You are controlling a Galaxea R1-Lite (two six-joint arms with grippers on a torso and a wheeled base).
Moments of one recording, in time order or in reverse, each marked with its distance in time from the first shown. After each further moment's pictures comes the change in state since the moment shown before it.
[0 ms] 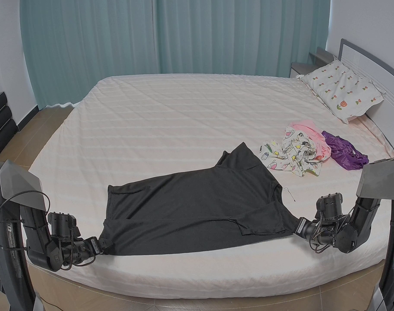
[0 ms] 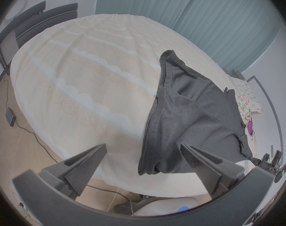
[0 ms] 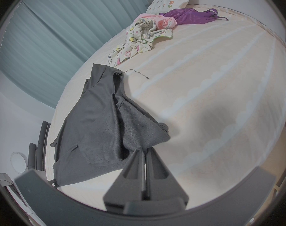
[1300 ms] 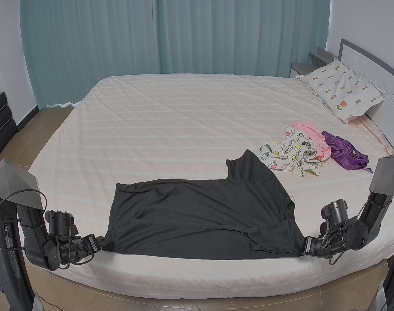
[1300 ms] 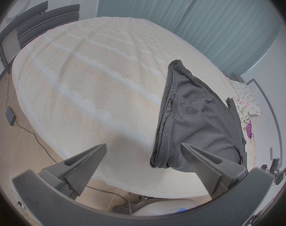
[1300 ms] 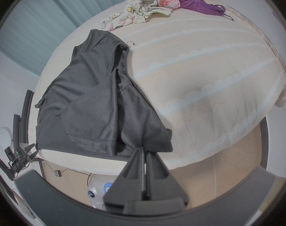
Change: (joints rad) left arm 0.007 -0.030 0.008 0.001 0.001 -0.012; right arm -0.028 -0.119 0.046 0.379 0.020 -0.215
